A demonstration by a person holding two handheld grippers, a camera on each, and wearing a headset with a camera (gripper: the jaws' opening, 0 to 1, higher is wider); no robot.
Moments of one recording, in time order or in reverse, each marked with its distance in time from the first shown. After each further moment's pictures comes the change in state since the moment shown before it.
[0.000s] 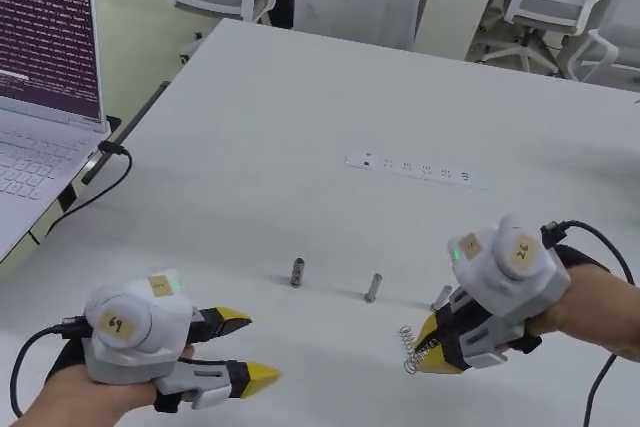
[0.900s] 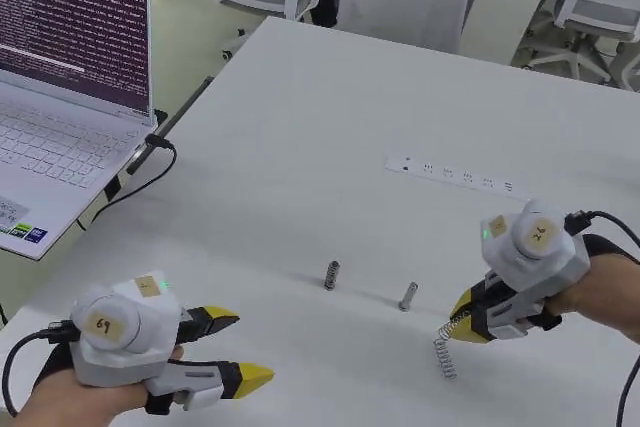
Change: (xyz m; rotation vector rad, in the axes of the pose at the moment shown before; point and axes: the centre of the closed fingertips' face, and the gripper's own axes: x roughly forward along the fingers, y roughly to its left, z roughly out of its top) left arm -0.031 0.024 -0.017 -0.076 -0.006 0.103; right arm -0.001 -0.075 -0.008 0.074 0.049 -0.121
